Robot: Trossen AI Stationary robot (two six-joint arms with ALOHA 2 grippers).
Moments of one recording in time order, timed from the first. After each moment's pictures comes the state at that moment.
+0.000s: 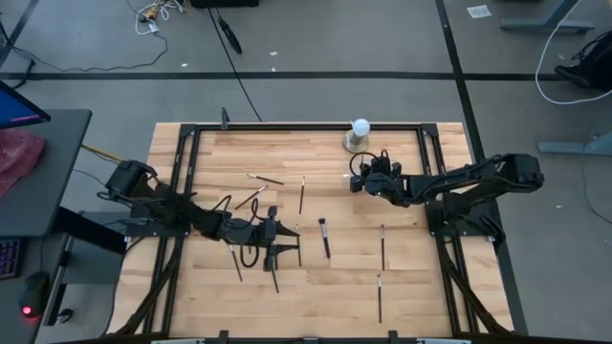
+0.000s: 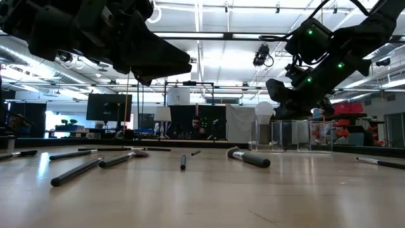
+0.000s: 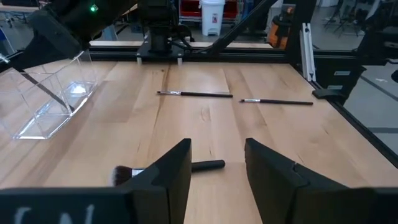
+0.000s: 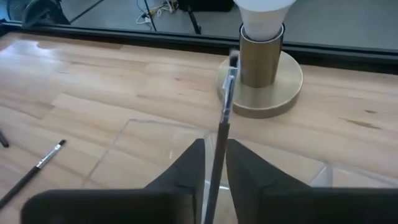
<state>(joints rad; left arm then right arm) -0.35 1.62 0.53 0.88 -0.32 -0.12 -0.11 1.35 0.46 0.11 0.78 0.80</state>
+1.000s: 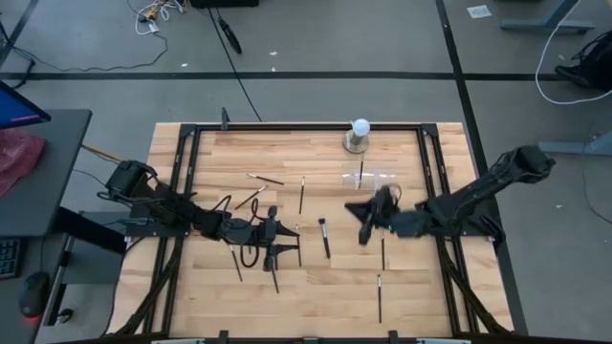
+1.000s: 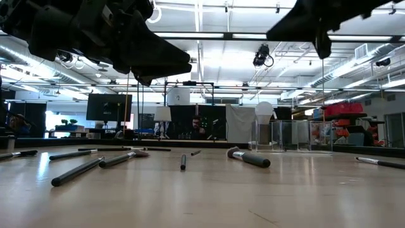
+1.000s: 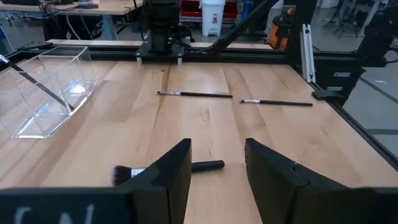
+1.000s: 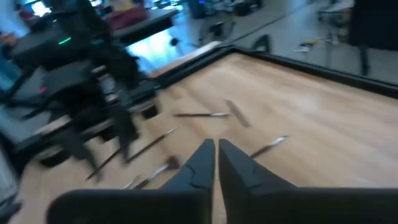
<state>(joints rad) -0.35 1.62 0.53 0.88 -0.32 -0.13 0.48 1.21 0.65 0.17 0.82 0.59</state>
